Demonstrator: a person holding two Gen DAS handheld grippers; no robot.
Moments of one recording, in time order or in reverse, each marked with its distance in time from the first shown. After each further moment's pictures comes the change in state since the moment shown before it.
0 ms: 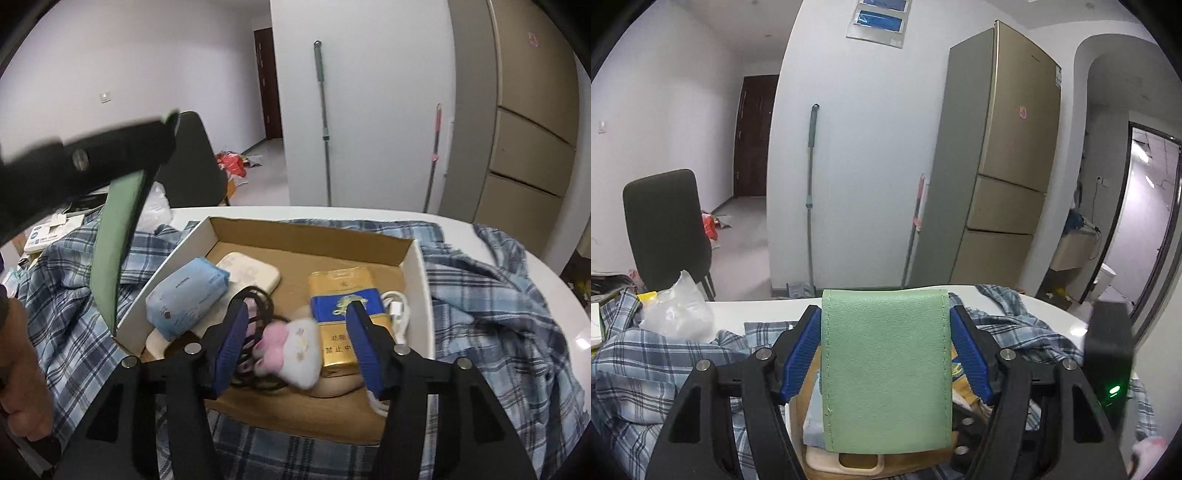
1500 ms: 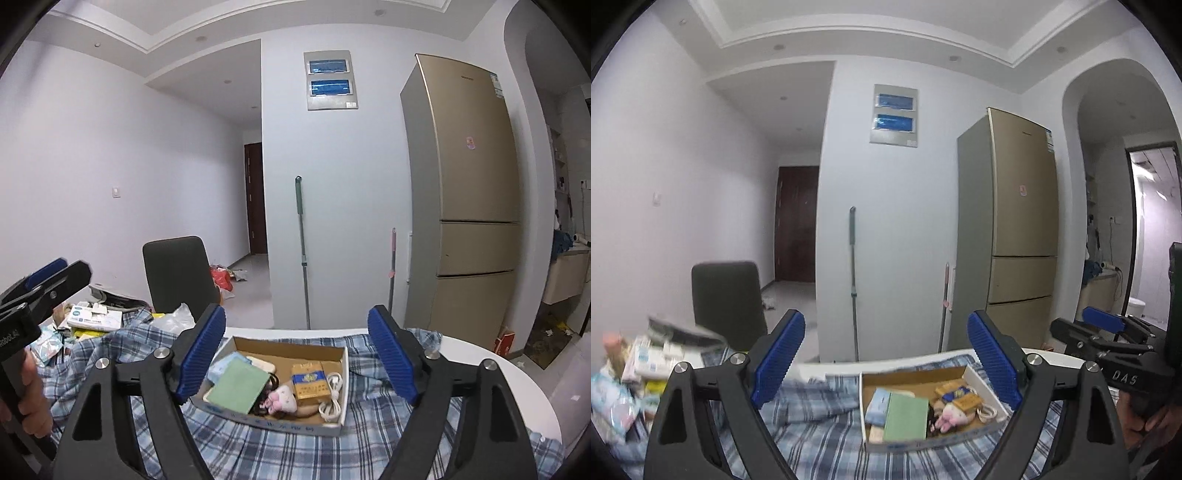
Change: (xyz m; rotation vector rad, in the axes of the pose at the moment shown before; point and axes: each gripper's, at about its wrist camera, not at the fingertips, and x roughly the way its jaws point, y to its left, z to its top) left arm -0.215 -0.021 -0.005 0.089 -0.363 0.157; right arm -0.222 0.010 -0.008 0.011 -0.473 -0.077
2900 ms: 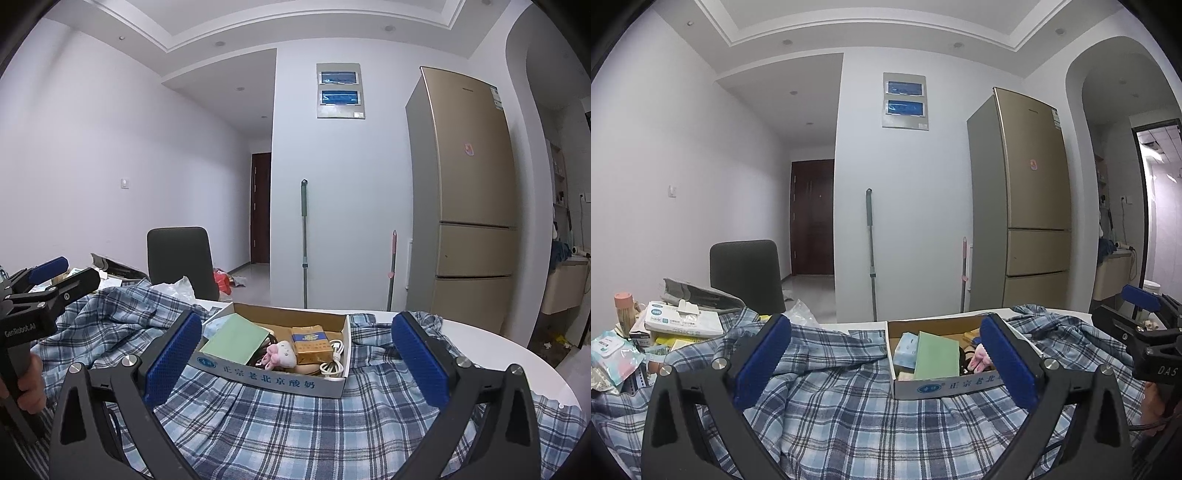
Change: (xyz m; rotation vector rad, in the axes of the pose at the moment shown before) left arm -0.019 0.025 -0.110 0.026 0.027 0.066; right arm -0.019 0.008 -0.092 -0.061 -0.075 0.009
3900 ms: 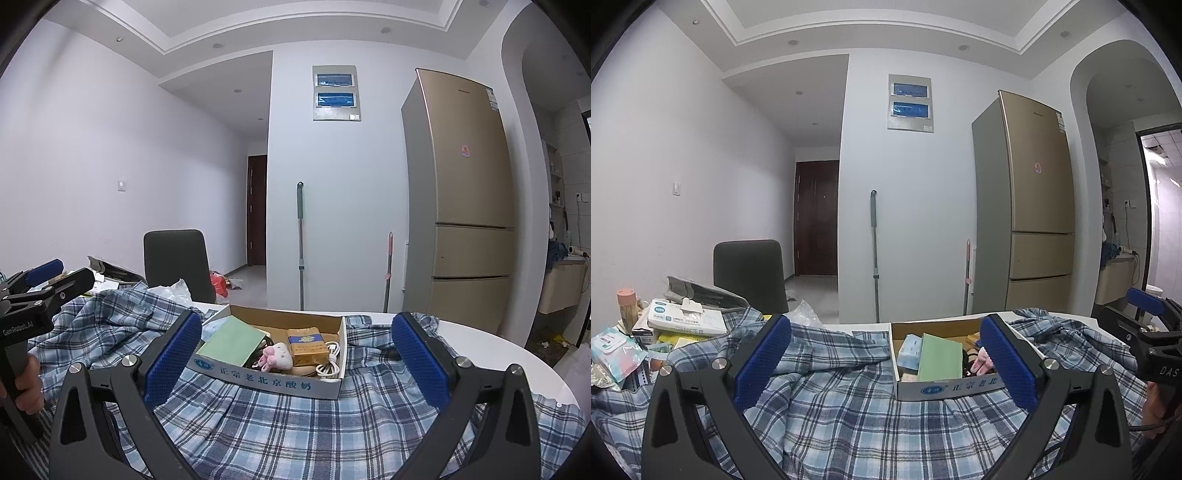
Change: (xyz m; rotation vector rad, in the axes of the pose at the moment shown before) left arm -0.003 0.001 -0.001 -0.016 -0.006 0.018; right arm -0.003 -0.002 -0.002 0.007 -0.012 -0.017
